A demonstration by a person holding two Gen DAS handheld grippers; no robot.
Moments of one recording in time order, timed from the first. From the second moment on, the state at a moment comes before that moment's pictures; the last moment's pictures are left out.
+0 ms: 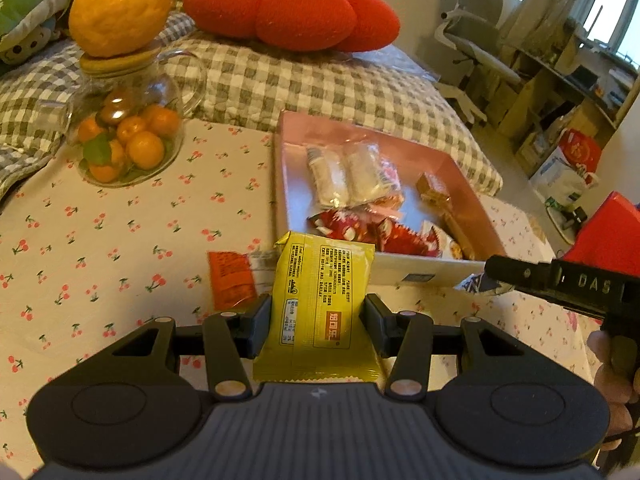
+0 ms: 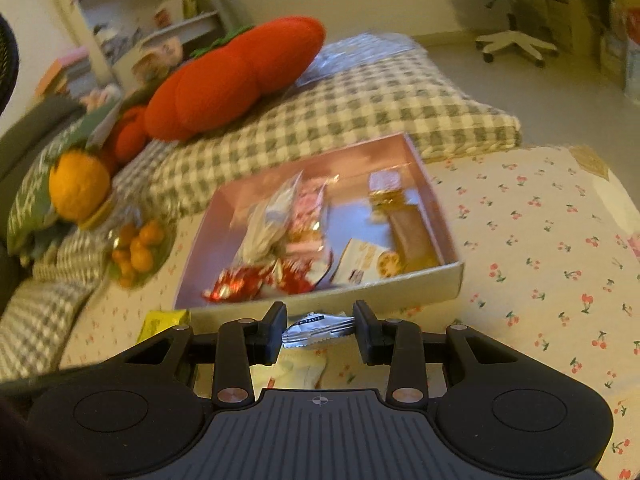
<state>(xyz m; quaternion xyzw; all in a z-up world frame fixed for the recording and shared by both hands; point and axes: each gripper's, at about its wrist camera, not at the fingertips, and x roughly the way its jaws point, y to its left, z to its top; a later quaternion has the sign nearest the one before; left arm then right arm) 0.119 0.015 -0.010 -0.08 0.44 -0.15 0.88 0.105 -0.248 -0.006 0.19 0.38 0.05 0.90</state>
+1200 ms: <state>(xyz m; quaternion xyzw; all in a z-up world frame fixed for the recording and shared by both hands) 0.236 -0.118 -0.016 -0.04 0.44 -0.16 0.88 0.174 -0.333 -0.046 0.36 0.35 0.02 0.86</state>
